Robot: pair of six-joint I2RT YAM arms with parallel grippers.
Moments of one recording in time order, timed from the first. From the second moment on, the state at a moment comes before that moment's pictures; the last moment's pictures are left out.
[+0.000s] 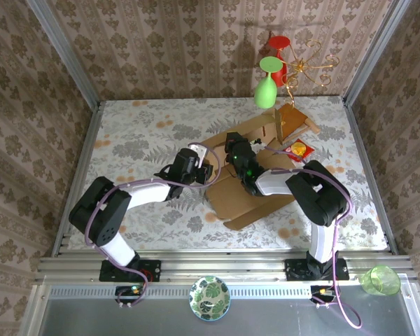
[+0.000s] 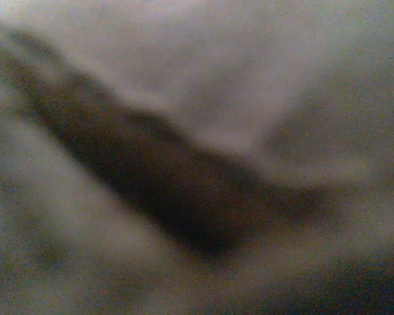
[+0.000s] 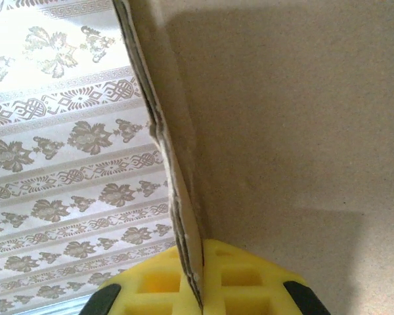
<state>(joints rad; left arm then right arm) -0.69 1.64 0.80 0.21 -0.08 -0.20 0.63 1.88 0.93 0.80 0.49 1.80</state>
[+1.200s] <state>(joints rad) -0.58 1.46 0.70 0.12 -0.23 -0.03 0.67 1.46 0.92 0.24 0.48 1.78</state>
